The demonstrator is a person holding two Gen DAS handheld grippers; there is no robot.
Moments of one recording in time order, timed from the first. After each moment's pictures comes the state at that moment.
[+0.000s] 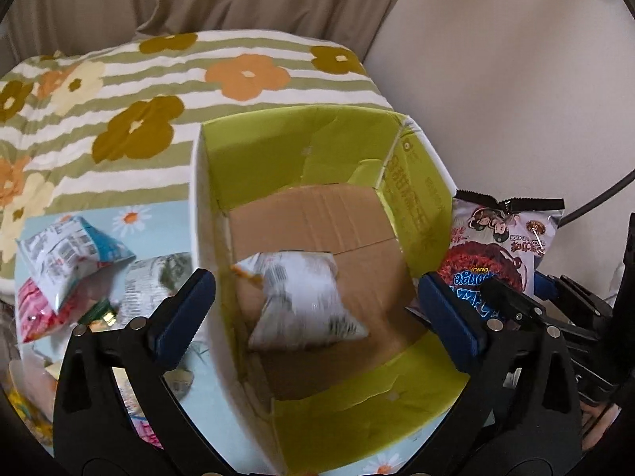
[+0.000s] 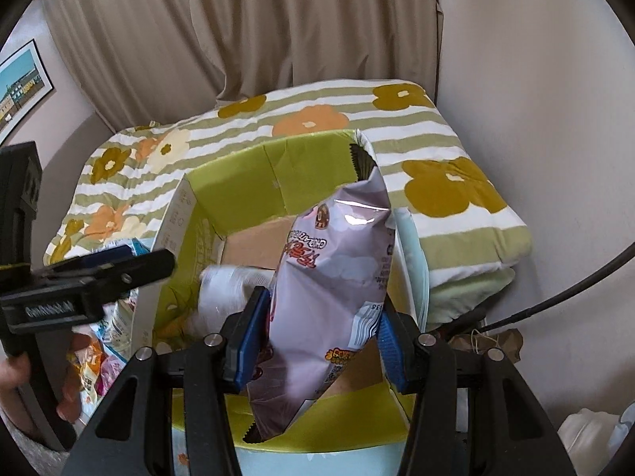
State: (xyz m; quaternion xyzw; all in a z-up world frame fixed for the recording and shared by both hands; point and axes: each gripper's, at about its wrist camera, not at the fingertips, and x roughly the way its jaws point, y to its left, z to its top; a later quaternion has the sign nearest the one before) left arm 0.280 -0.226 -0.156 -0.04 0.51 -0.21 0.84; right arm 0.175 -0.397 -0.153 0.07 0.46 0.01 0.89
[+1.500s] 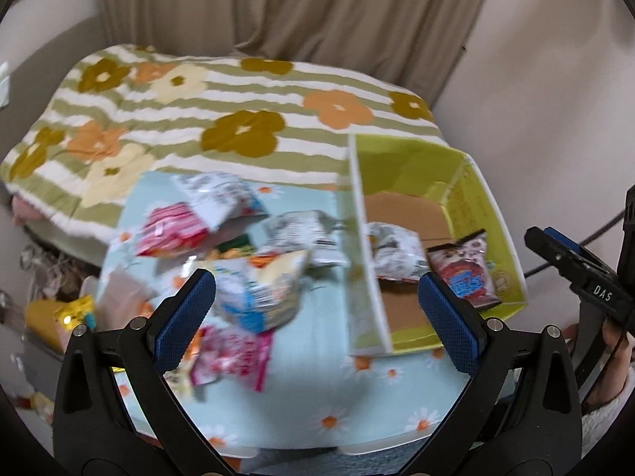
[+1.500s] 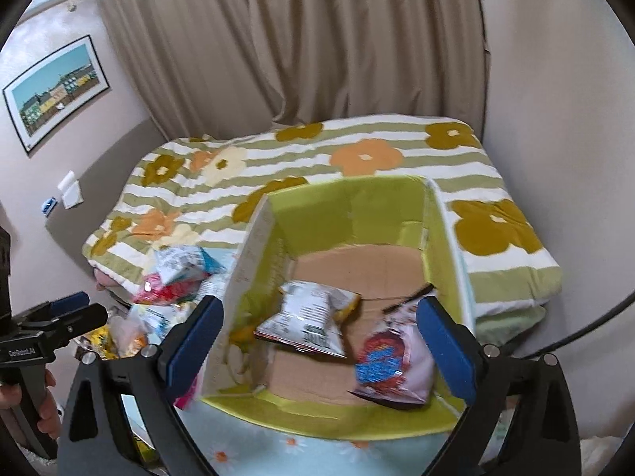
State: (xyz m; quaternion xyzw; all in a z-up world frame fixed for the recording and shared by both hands) left arm 0.169 -0.084 -0.096 -0.08 0.46 -0.07 0.88; right arm 0.152 -0.350 -0.107 0.07 0.39 0.11 0.91
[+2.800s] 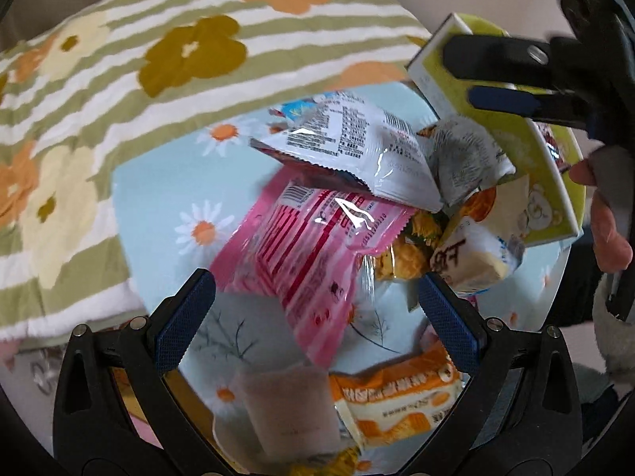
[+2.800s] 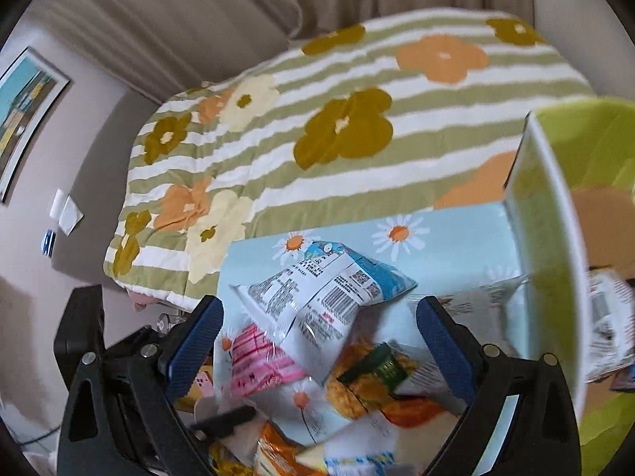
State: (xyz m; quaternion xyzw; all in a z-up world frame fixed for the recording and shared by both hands) left arm 0.343 0.081 -0.253 0.06 0.60 -0.31 0.73; right arm 0.336 -0.103 -0.214 0.20 0.55 0.10 0.81
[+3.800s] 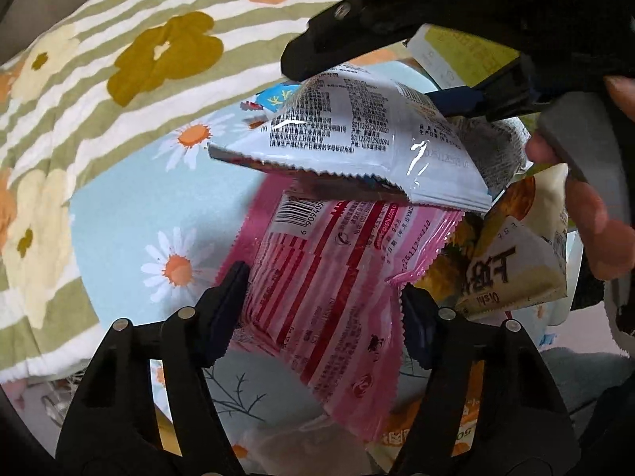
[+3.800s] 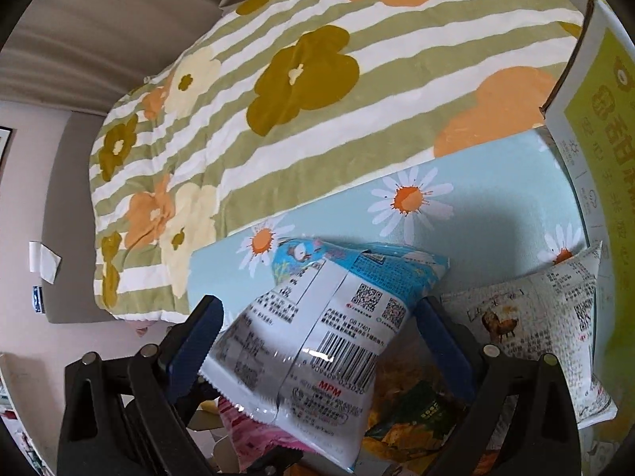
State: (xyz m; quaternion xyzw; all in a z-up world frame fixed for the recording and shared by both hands) left arm 0.358 0.069 -0.291 0.09 0.59 -0.33 0.73; right arm 0.381 -0.089 -0.281 0.26 0.62 0.04 0.74
